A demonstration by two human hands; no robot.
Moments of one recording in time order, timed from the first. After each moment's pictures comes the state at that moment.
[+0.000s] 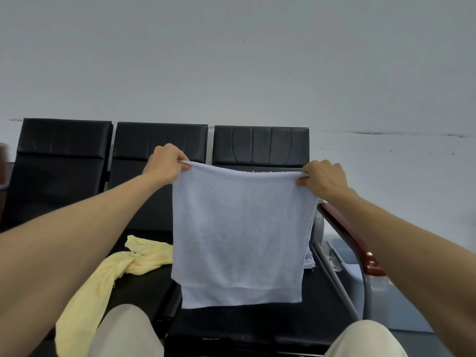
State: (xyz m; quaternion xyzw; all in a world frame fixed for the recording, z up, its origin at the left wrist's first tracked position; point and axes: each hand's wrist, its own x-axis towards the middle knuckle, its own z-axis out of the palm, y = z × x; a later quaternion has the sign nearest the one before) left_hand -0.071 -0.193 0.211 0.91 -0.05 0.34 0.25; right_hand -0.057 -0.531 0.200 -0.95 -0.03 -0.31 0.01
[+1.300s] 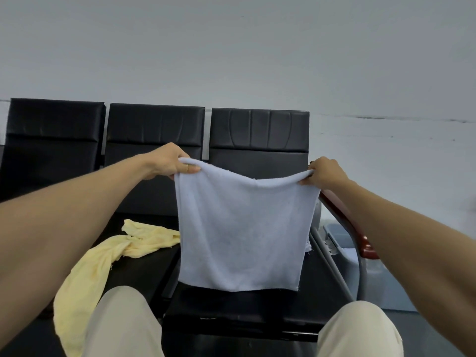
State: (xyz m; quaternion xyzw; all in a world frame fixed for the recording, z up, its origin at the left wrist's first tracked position) left_hand -0.065 -0.186 0.197 0.93 -0.13 0.07 0.34; right_hand -0.030 -0.556 0.174 -0.96 0.01 -0.19 0.18
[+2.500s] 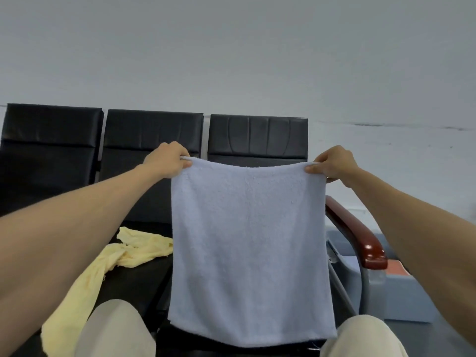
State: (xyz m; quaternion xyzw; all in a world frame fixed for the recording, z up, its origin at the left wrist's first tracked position) left_hand -0.037 -0.195 0.198 0.95 -0.05 0.23 0.20; right_hand -0.033 -0.566 0.208 -0.91 0.01 -0.23 0.35
